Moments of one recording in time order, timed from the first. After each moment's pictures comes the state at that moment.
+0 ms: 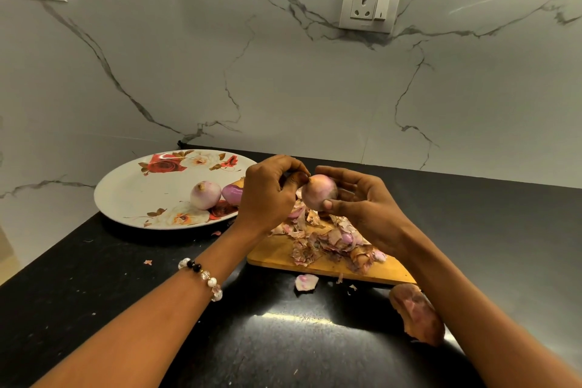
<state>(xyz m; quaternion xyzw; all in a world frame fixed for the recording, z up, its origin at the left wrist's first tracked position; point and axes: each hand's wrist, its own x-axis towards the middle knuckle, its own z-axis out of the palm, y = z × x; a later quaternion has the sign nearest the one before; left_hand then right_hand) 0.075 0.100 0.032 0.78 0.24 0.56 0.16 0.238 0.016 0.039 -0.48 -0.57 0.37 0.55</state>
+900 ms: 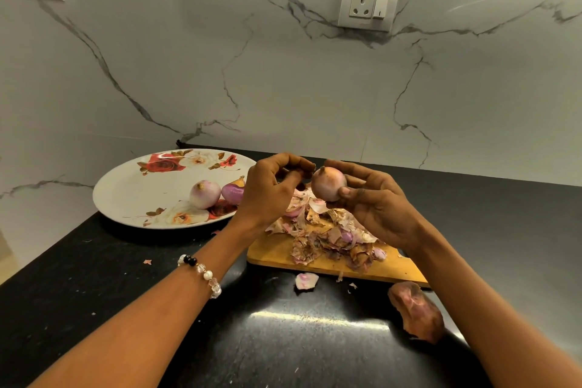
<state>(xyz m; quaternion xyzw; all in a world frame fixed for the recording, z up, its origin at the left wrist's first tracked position) 0.077 0.102 0.035 0.74 0.24 0.52 0.35 0.251 0.017 0.044 -0.38 -0.51 0.48 0.60</state>
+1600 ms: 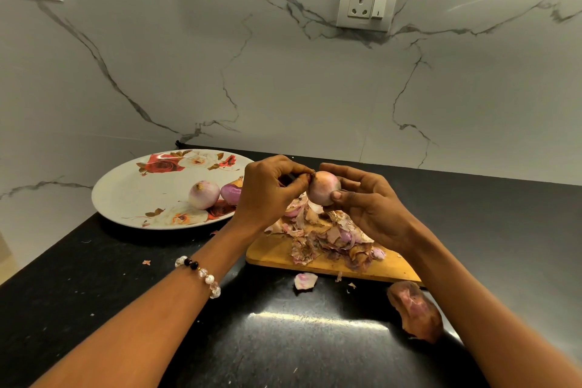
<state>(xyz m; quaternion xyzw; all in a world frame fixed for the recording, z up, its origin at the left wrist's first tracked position) 0.075 0.107 0.033 0.79 0.21 0.56 0.16 0.247 0.017 0.040 -0.44 -0.52 0.44 0.58</state>
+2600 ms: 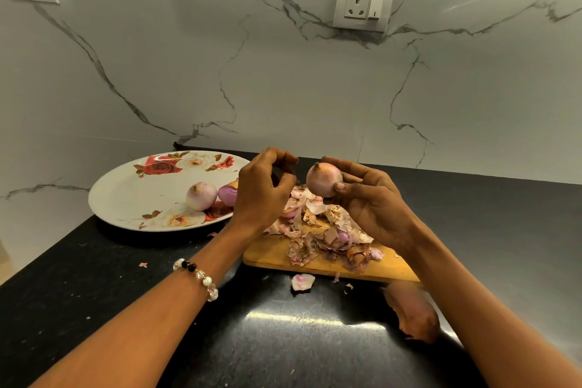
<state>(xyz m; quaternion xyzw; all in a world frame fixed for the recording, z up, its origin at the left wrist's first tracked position) 0.078 0.105 0.031 0.75 0.28 0.57 0.19 0.247 0.018 0.044 -0.36 -0.48 0.48 0.64</state>
